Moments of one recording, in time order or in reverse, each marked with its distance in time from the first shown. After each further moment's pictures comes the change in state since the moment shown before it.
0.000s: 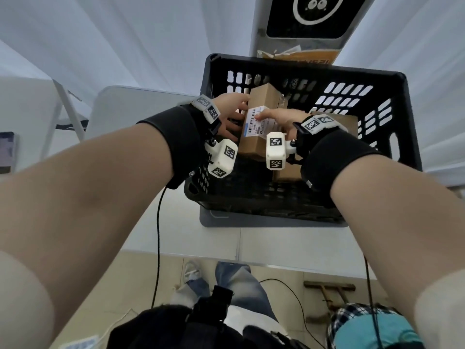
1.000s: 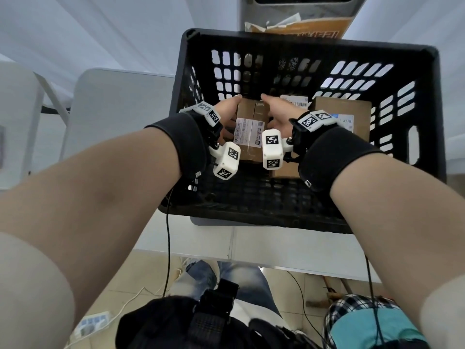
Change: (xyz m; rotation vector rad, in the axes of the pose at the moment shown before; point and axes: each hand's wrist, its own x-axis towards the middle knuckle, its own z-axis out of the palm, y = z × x) left_hand 0.096 -0.024 0.023 -0.065 0.106 -0.226; right_hand 0.066 0.012 -0.008 0.290 -0.275 0.101
